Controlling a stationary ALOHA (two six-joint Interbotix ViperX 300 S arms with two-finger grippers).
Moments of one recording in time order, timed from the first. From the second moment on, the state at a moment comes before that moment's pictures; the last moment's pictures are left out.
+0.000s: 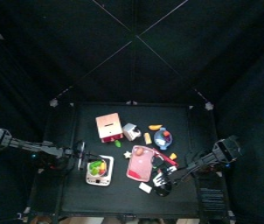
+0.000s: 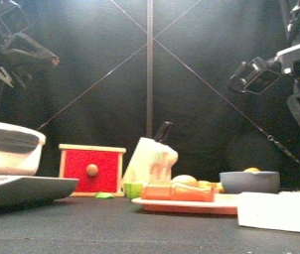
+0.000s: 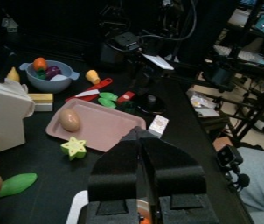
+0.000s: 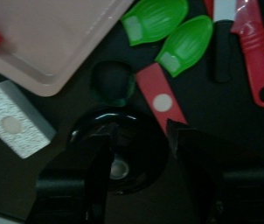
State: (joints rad) left arm -0.12 -0.81 1.28 -0.24 -0.35 0.00; right arm 0.42 -0.08 0.69 -0.23 0.92 1.60
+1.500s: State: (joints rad) left arm -0.12 -0.81 1.28 -0.24 -0.35 0.00; right arm 0.42 -0.02 0.78 -0.25 0.83 1.60
